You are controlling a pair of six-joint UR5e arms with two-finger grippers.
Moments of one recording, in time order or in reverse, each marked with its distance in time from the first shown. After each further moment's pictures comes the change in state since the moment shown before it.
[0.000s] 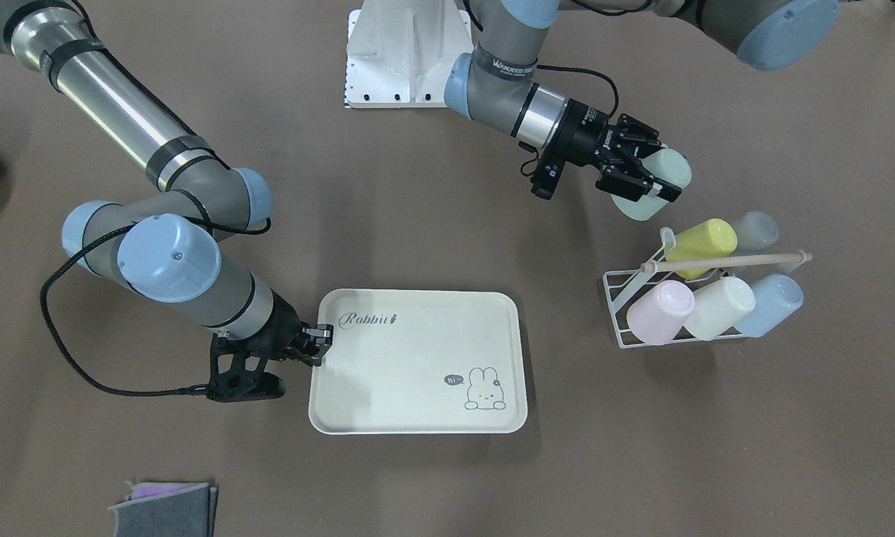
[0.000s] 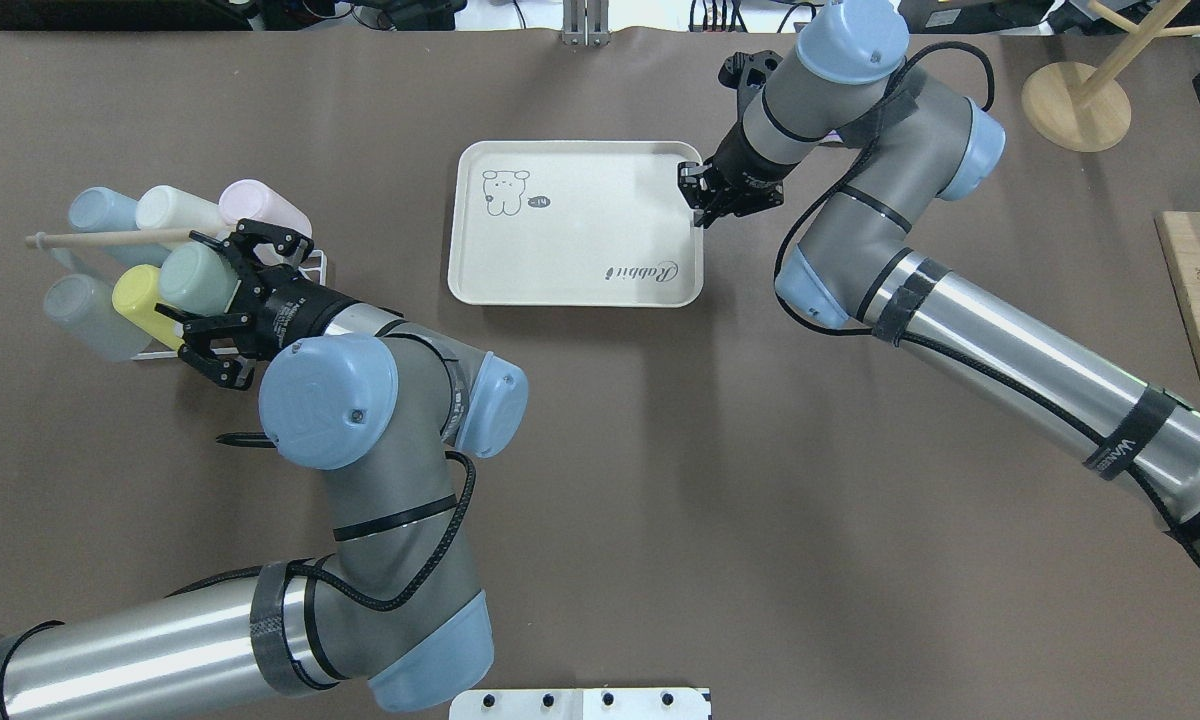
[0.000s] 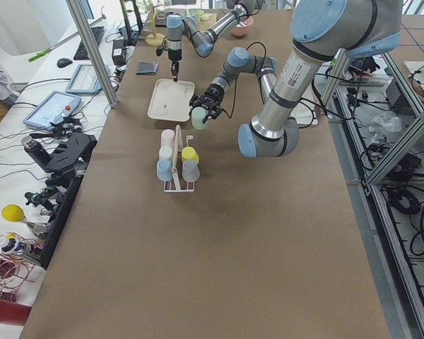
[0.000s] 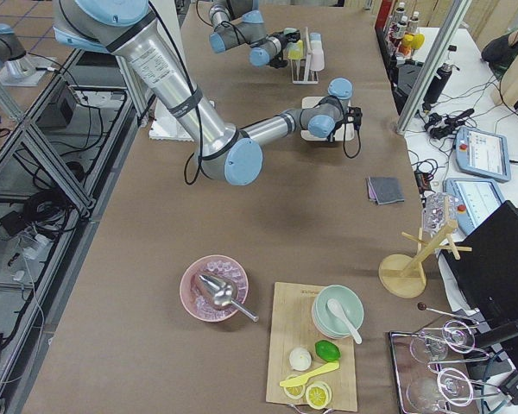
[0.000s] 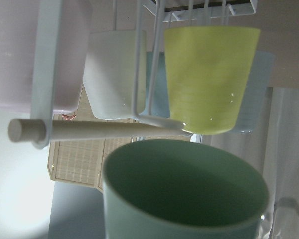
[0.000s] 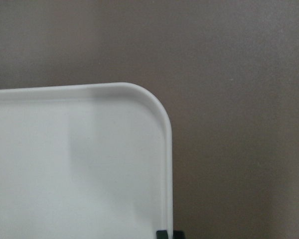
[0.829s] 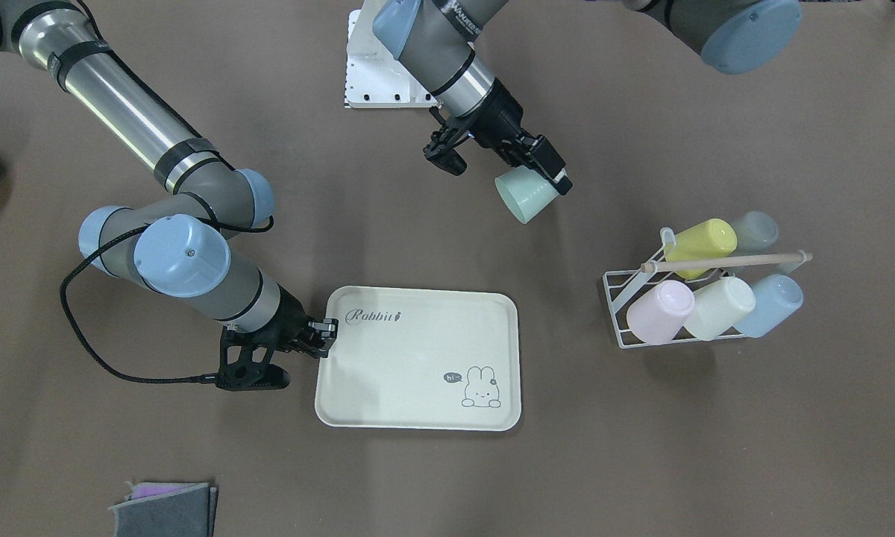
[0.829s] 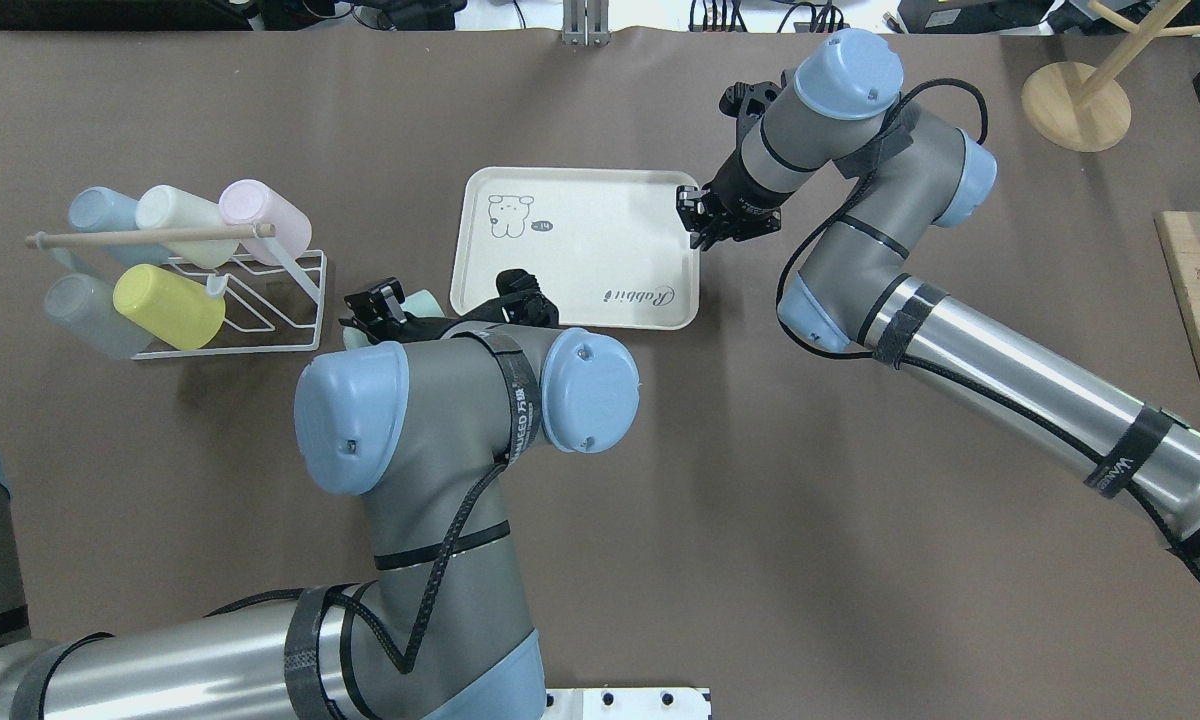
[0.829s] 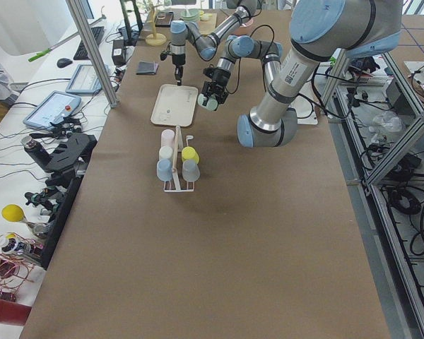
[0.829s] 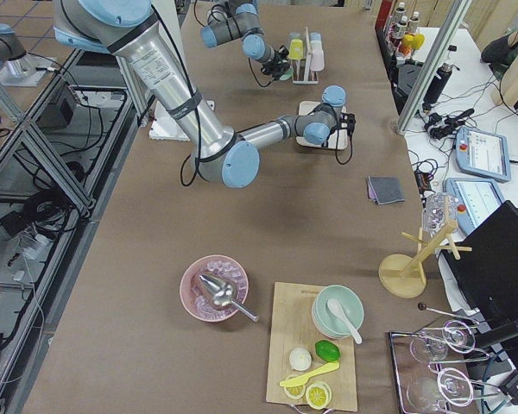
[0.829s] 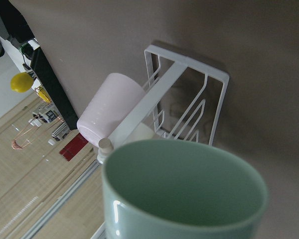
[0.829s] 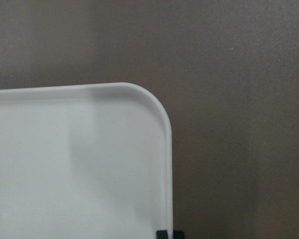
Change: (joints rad) left arm 0.045 -0.077 -0.011 -0.475 -0.298 -0.704; right arm -0.022 -0.024 -0.010 0.048 -0.003 0.045
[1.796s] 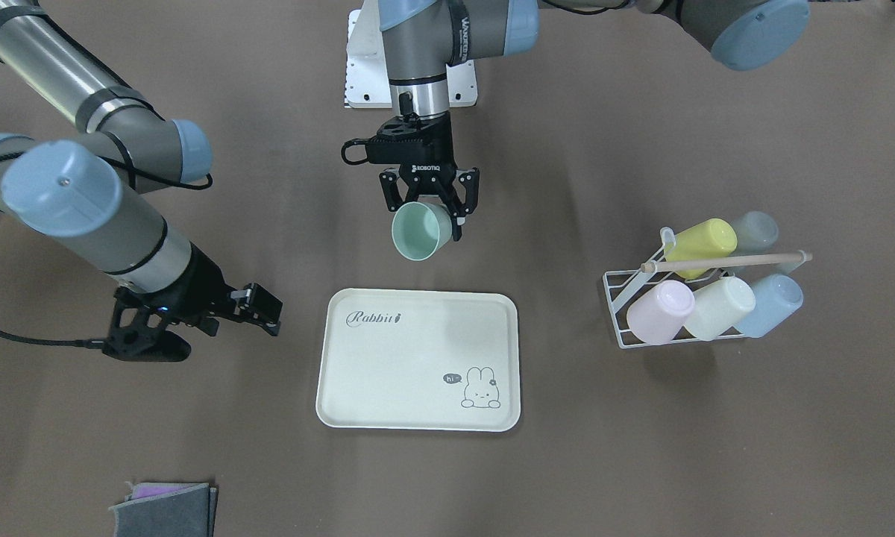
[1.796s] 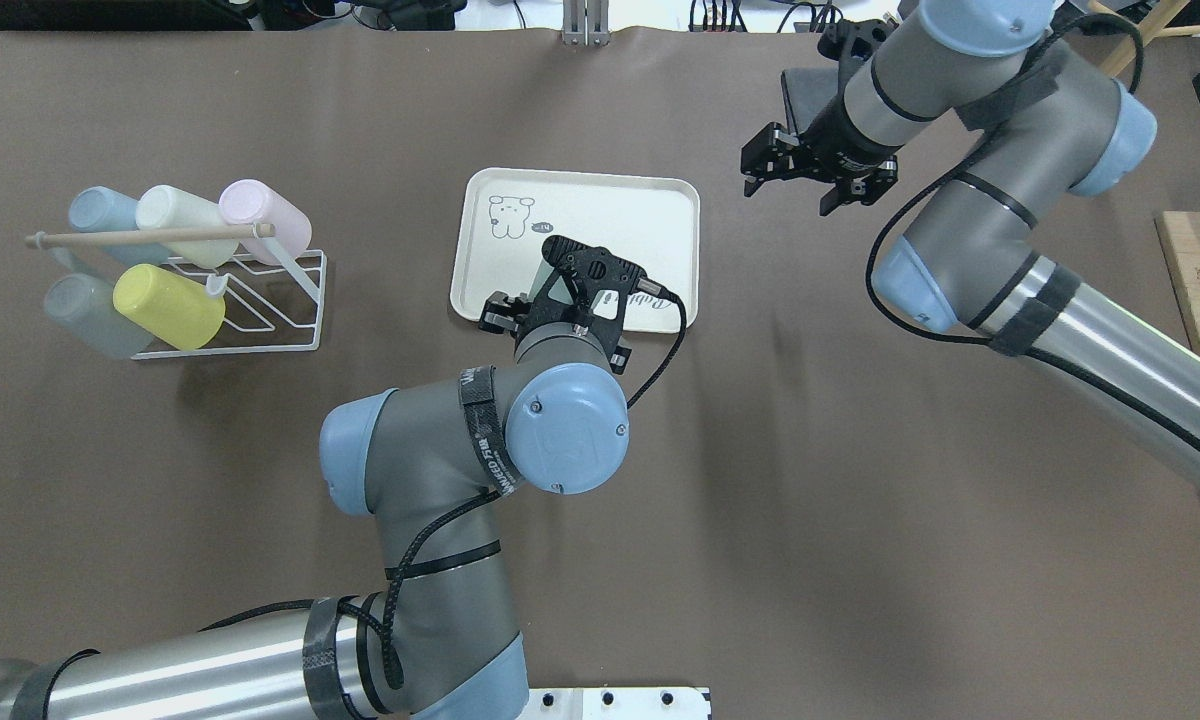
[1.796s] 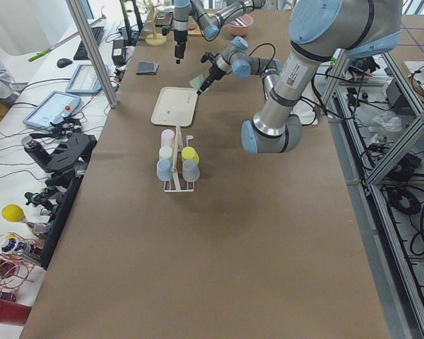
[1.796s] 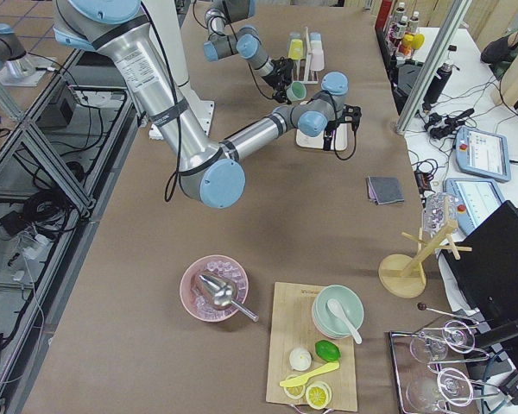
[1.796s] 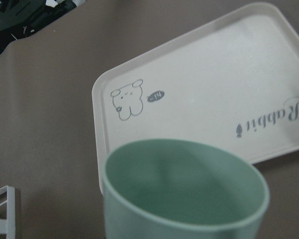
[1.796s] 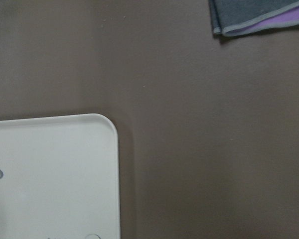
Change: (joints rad) left arm 0.022 0.064 0.143 -0.931 0.158 -0.495; right arm 0.126 -0.210 0.427 -0.286 0.010 -0.060
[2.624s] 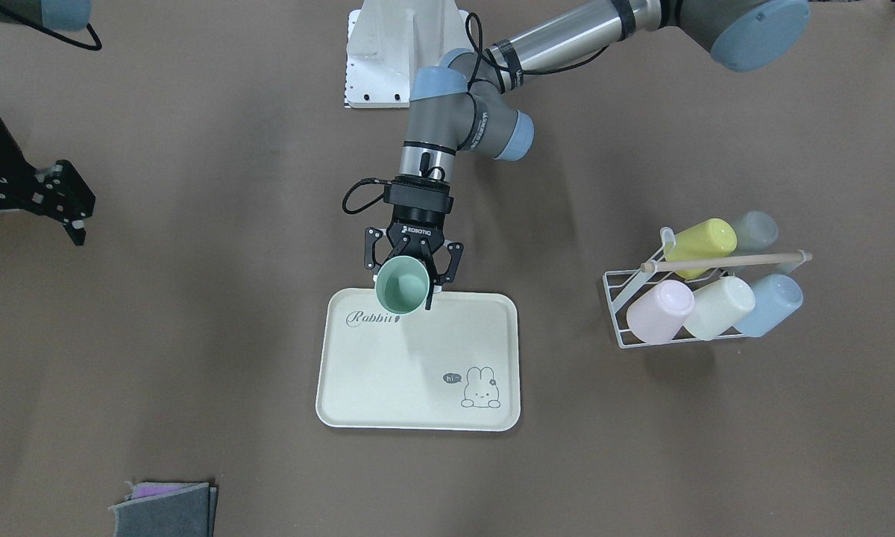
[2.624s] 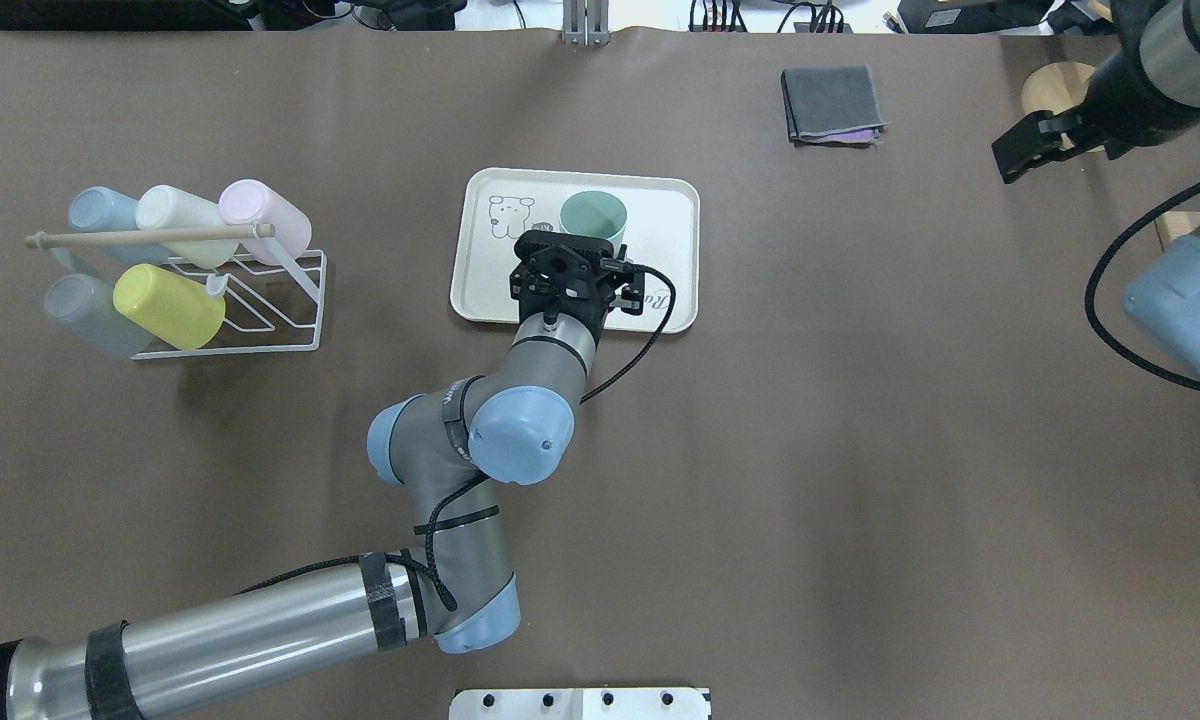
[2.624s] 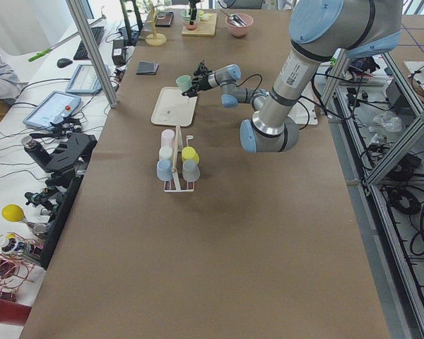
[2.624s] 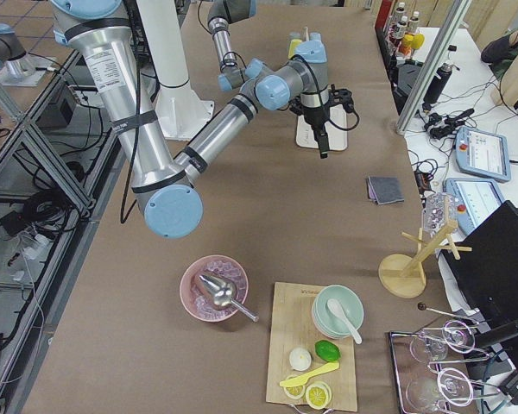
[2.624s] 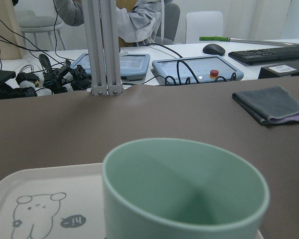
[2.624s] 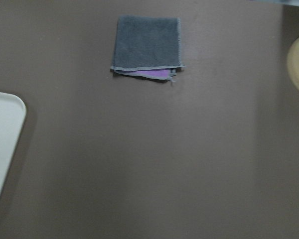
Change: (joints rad) left arm -0.028 -0.008 0.416 -0.822 0.209 -0.051; right arm 0.155 -0.203 0.535 -0.633 -0.228 -0.619
